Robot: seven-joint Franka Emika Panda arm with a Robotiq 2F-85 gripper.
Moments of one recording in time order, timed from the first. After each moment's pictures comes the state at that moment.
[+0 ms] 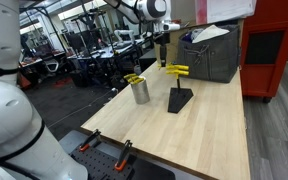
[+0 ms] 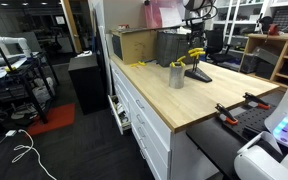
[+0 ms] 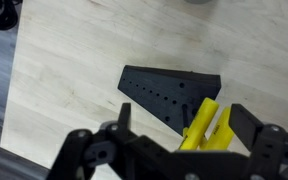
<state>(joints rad) -0.09 0.48 -0.16 -1.64 0.07 1.94 0.95</state>
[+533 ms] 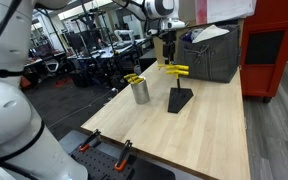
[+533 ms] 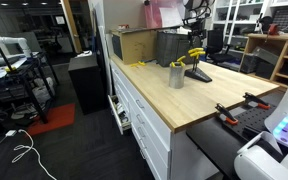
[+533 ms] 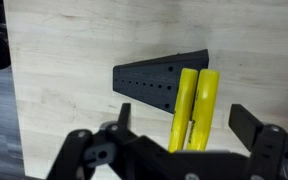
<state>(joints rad) -0.11 0.59 -0.18 -1.46 0.12 1.87 1.19</state>
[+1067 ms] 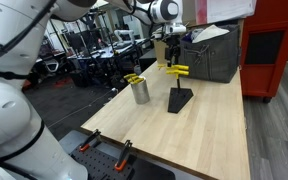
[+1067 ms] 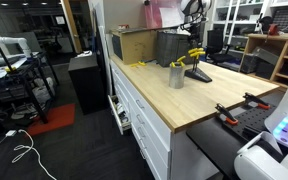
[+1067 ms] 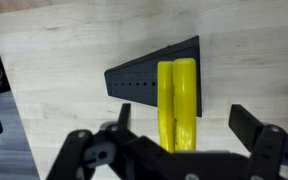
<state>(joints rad) -0.13 0.72 -0.18 -1.30 0.12 1.82 1.36</state>
